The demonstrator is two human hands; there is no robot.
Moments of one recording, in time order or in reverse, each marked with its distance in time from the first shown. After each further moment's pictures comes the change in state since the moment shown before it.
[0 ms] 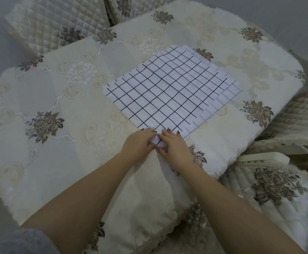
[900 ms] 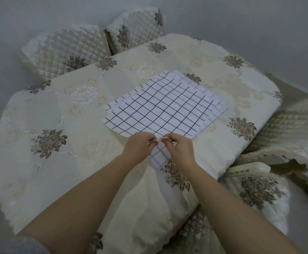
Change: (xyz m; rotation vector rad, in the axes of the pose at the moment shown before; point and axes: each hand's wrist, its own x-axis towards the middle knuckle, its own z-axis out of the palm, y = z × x) left_hand 0.017 0.040 -0.050 -0.091 0.171 0.014; right_hand -0.006 -0.026 -0.074 0.476 0.321 0.170
